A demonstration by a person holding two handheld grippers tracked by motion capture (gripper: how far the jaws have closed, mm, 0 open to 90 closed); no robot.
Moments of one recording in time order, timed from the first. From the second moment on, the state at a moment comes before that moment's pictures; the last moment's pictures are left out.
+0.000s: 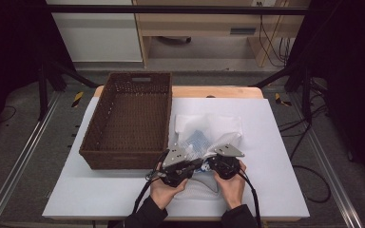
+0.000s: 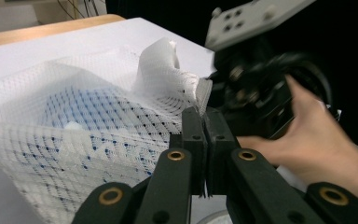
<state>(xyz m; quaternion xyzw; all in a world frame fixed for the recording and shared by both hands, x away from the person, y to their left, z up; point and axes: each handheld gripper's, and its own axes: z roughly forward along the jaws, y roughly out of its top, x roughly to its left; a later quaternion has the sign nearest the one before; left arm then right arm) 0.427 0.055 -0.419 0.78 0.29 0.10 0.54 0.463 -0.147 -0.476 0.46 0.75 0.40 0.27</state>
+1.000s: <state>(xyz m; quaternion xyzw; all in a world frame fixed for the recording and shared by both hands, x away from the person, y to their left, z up) 0.432 0.059 -0.419 0.77 0.30 0.11 0.55 0.446 -0.138 -0.476 0.44 0.75 0.44 0.22</state>
